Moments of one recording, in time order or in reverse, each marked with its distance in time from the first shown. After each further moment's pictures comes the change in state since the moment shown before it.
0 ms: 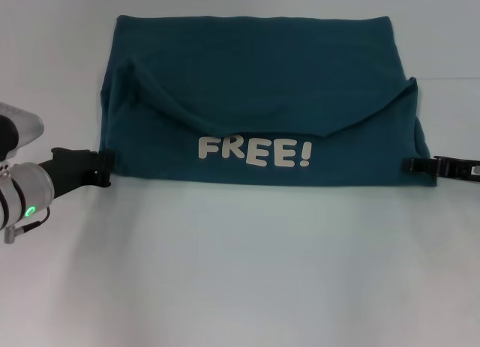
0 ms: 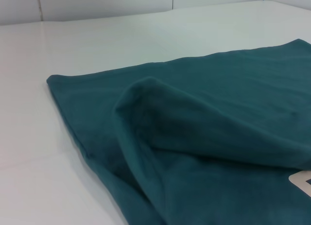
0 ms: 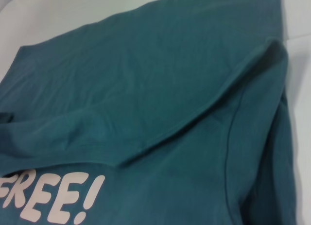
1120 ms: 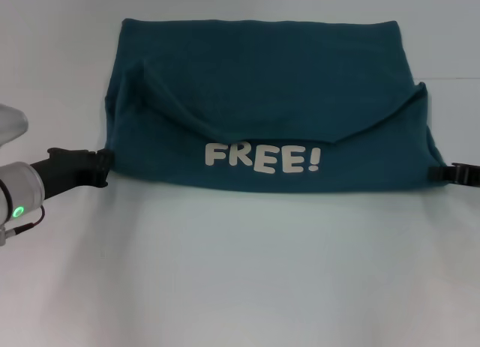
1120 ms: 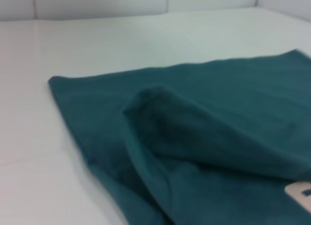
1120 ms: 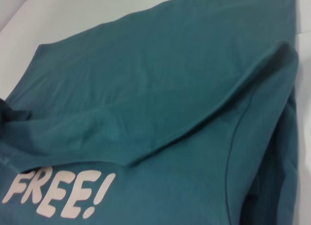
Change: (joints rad) left arm 0.062 -0.002 0.051 0.121 0.038 0.100 -0.139; right arm -0.051 -0.020 0.025 -0.052 0.013 -0.118 -0.028
